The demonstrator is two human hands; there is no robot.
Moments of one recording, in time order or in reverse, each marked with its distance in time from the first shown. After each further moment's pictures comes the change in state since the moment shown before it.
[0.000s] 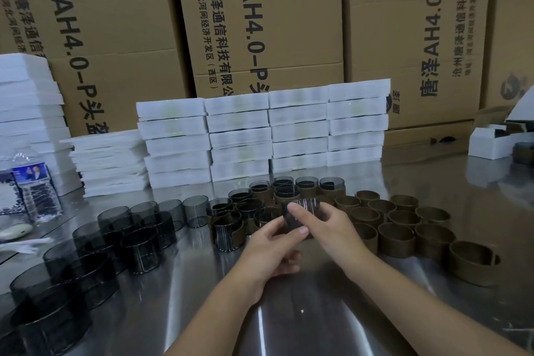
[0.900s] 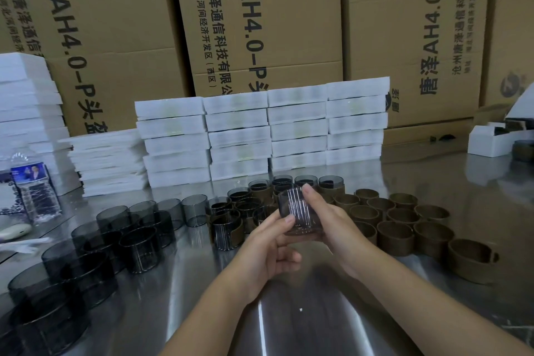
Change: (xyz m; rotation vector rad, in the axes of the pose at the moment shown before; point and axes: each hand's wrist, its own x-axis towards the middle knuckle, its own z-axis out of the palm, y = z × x) left_hand -0.006 0.005 -0.008 -0.155 -0.235 0.027; right_hand 0.001 -0.007 -0.005 0.249 -0.209 0.137
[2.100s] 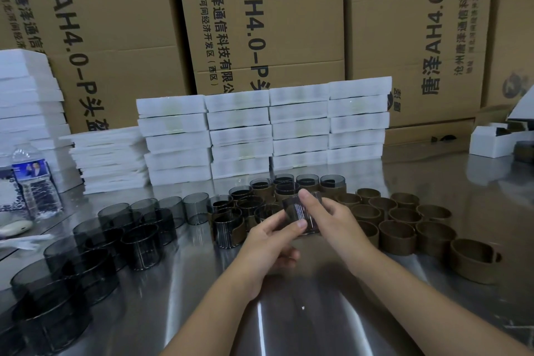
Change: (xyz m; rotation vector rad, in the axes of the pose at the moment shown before) left_hand 0.002 -0.002 0.005 0.167 0.205 0.016; right_hand -0.001 0.001 0.003 -0.186 0.200 -0.155
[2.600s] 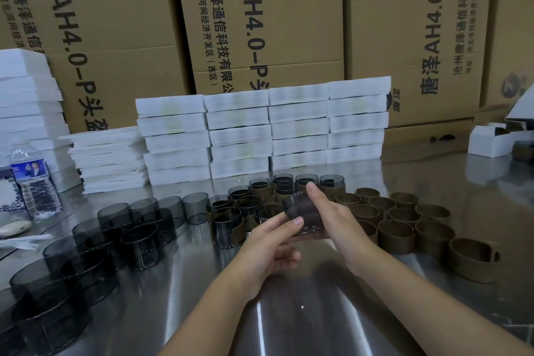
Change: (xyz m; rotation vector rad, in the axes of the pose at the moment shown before) left_hand -0.001 0.000 -0.002 -0.070 -0.110 -0.032; right_hand 0.002 -0.001 -0.003 0.098 -0.098 0.136
